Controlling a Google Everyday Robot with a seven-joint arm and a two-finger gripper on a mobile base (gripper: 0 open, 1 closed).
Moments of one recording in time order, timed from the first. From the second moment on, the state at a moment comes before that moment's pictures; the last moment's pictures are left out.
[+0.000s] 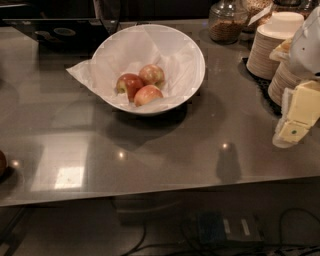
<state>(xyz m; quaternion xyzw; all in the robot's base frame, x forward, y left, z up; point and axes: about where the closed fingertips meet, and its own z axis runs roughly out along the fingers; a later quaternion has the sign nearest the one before) 0.438 -0.217 0.976 -0.60 0.78 -0.03 0.16</state>
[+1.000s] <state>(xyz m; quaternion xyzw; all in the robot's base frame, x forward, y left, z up) 0.471 -0.187 0.989 -0.61 0.76 0.01 0.23</state>
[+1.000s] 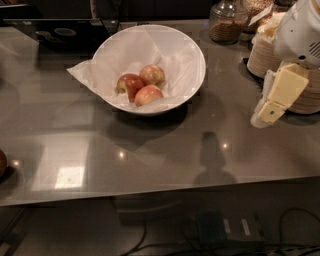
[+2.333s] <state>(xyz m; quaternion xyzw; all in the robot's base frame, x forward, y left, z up) 0.523 -0.160 1.006 -0.62 0.71 0.08 0.31</state>
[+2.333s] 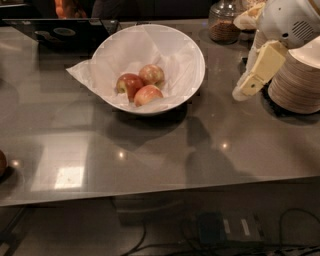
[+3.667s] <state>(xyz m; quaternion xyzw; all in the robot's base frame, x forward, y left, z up) 0.597 -0.087 0.987 -0.66 0.63 0.14 0.37</state>
